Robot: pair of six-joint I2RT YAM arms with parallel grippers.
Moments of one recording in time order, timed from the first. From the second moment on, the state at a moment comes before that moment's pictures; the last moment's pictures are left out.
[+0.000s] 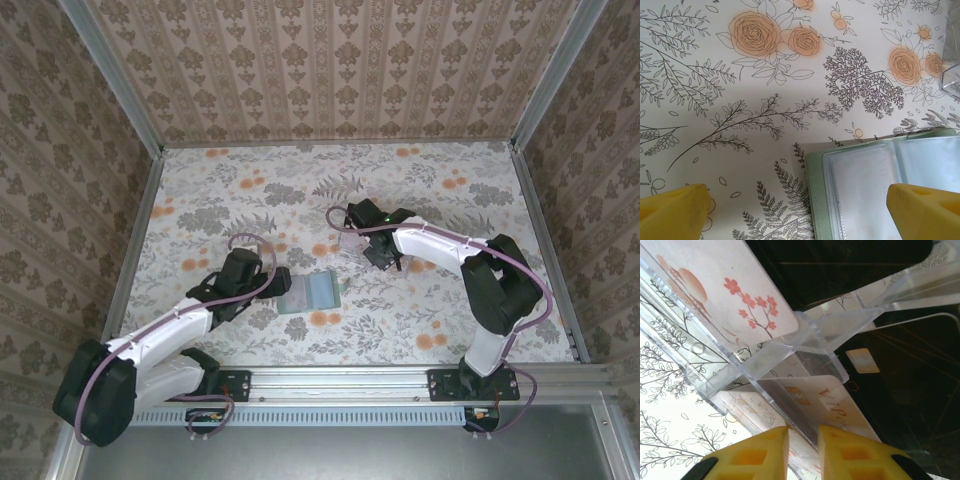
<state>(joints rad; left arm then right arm) -0.59 1.05 0.42 -0.20 -0.06 -0.57 0.59 1.76 1.20 -0.80 0.36 -0.03</state>
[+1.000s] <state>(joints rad) -0.58 1.05 0.42 -0.19 -0.05 -0.57 0.60 1.79 1.22 -0.82 0.36 -0.05</state>
